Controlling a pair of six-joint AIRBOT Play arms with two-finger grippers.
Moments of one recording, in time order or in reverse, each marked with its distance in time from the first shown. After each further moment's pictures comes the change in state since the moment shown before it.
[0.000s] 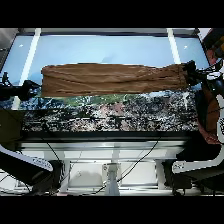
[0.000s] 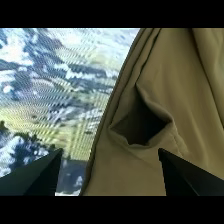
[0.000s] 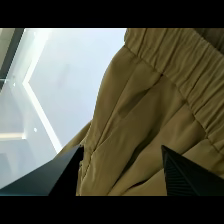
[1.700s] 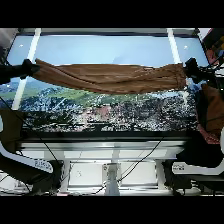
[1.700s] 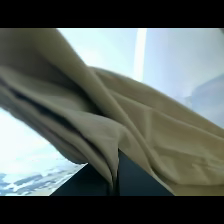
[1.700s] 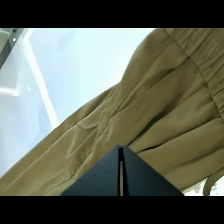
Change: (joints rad) left arm -0.144 0.126 0.130 -0.191 0.041 0.144; right arm 0.026 0.150 0.000 -0.007 0.202 -0.117
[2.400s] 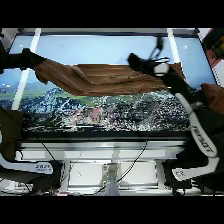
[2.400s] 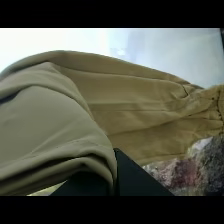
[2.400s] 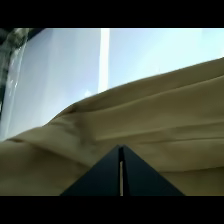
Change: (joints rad) left arm -0.076 0.175 0.021 -0.002 -0.254 -0.040; right arm 0.663 -0.160 0.141 0.005 -0.272 0.070
